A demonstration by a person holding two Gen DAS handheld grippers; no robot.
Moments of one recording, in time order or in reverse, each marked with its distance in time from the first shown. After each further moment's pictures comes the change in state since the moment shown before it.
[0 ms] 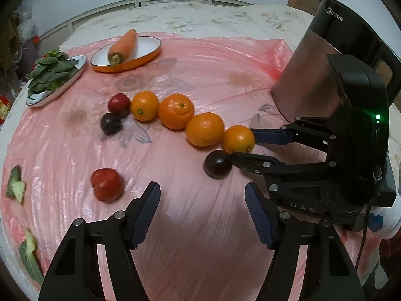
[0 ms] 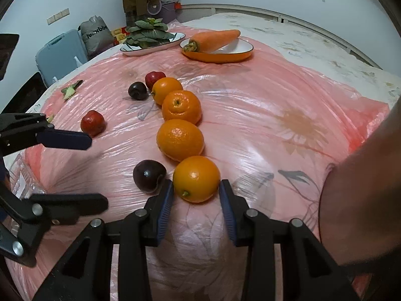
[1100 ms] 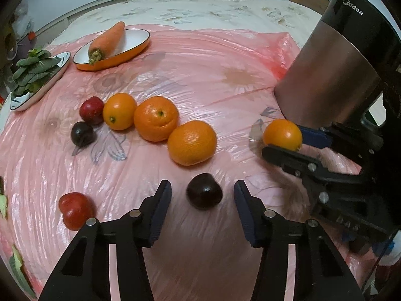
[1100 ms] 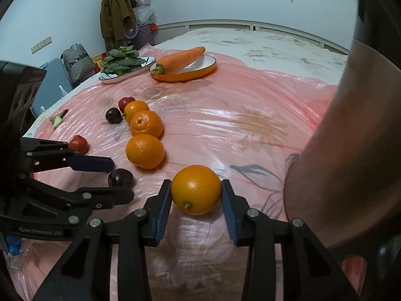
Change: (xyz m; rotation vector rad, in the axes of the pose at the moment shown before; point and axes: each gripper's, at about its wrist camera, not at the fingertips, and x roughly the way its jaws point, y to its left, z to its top) left arm 0.037 -0.010 0.022 -0.016 0.028 -0.015; right arm -0.031 -0.032 -0.015 0.126 -0.110 -0.066
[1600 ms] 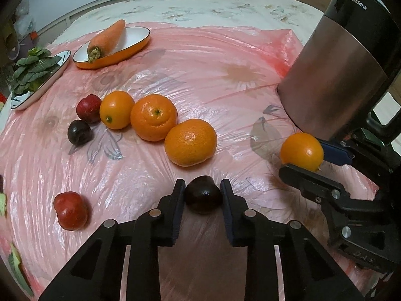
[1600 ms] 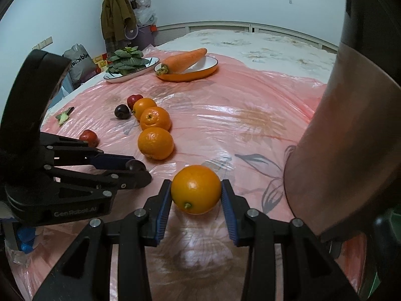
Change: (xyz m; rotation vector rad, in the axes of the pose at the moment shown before) left arm 0.005 -0.003 -0.002 -0.005 0.004 0.027; right arm -0.017 0.010 -0.011 0.005 -0.010 -0.004
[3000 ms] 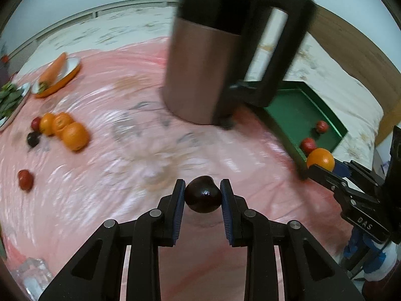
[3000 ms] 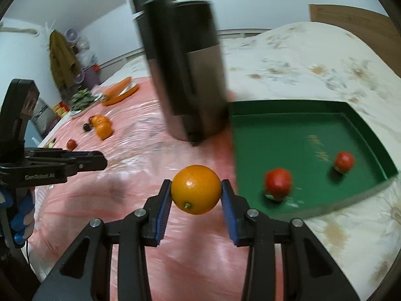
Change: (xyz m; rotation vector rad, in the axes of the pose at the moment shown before) left arm -0.071 -0.157 -0.038 0.135 -0.042 -0.166; right arm -0.183 -0.094 -0.139 0.342 -0.120 -0.209
